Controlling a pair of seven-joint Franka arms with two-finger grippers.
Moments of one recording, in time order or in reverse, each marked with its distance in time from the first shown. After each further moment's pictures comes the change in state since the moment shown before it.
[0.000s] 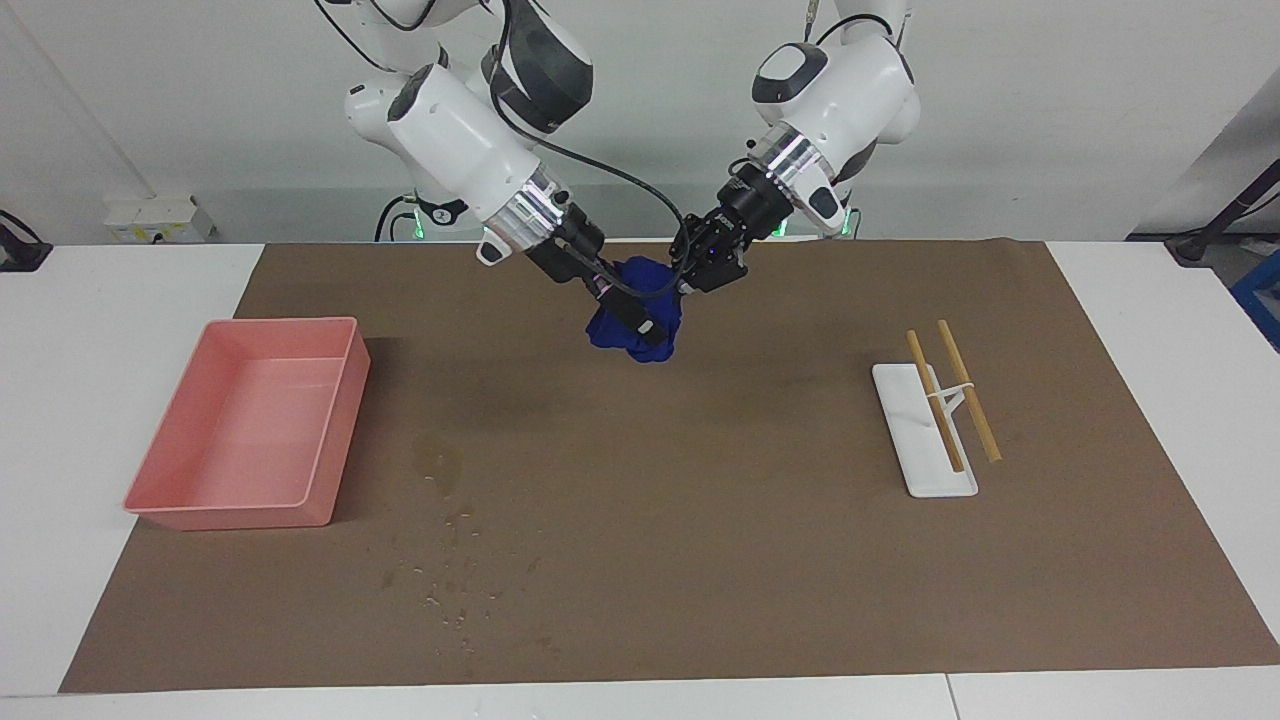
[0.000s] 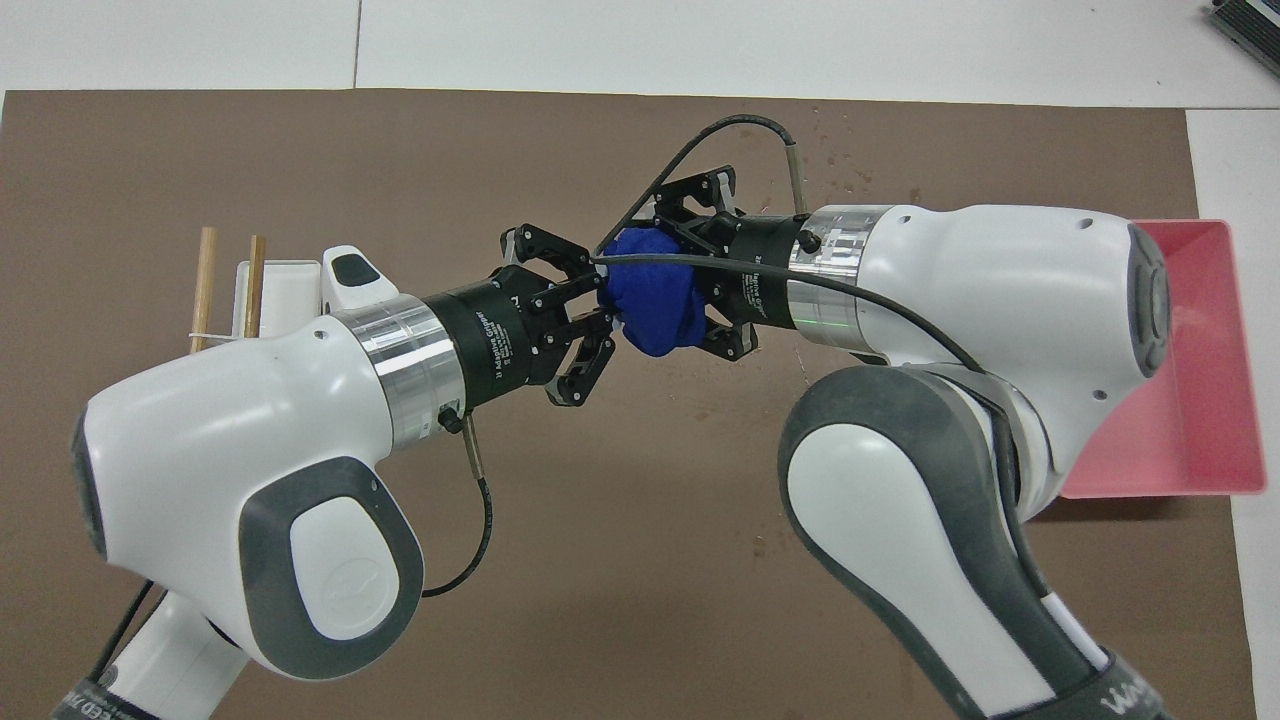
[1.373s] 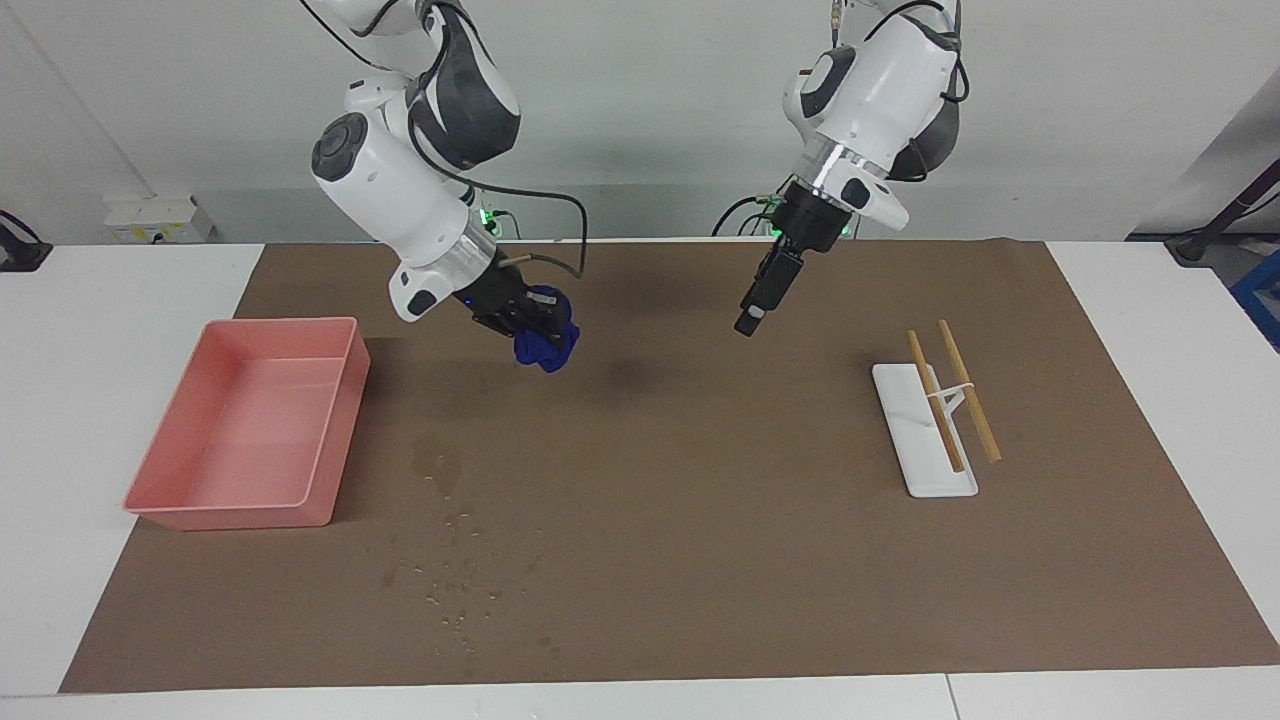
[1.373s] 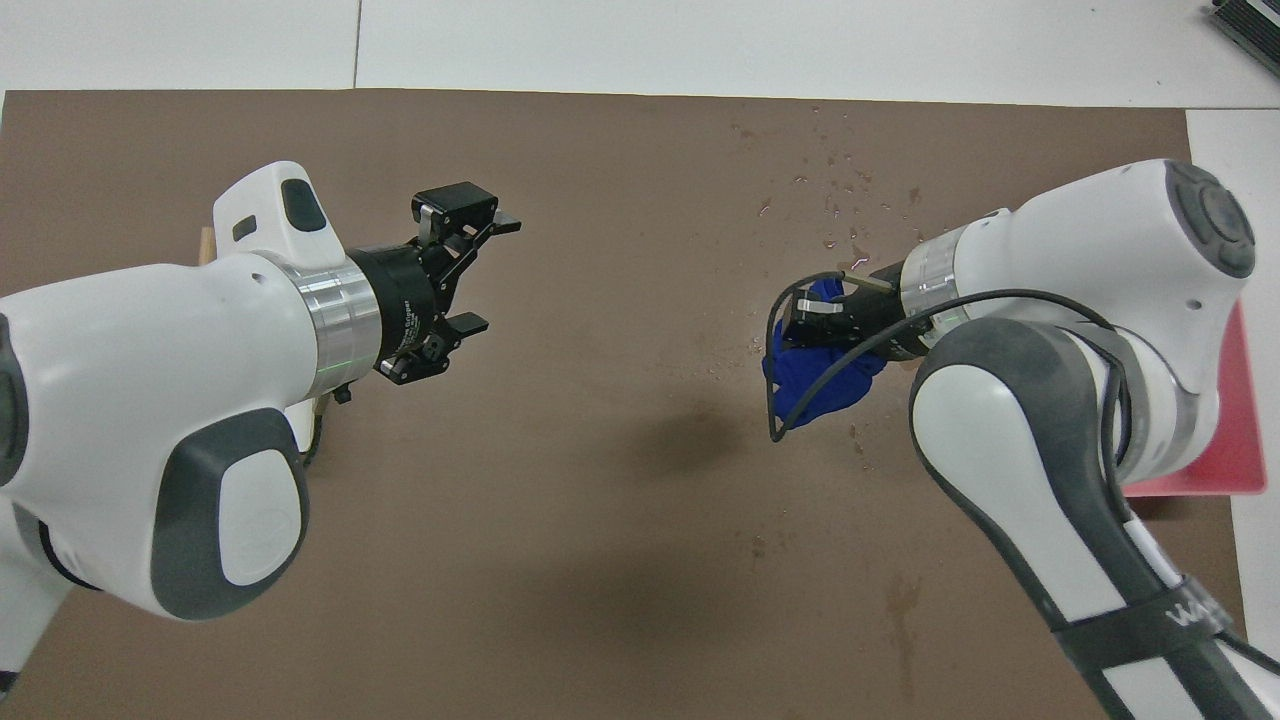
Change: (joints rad) left arm 0.147 0.000 0.021 0.043 0.567 -0.246 0.424; right arm -0.186 -0.029 -0.014 -0.111 -0.347 -0.397 -0.997
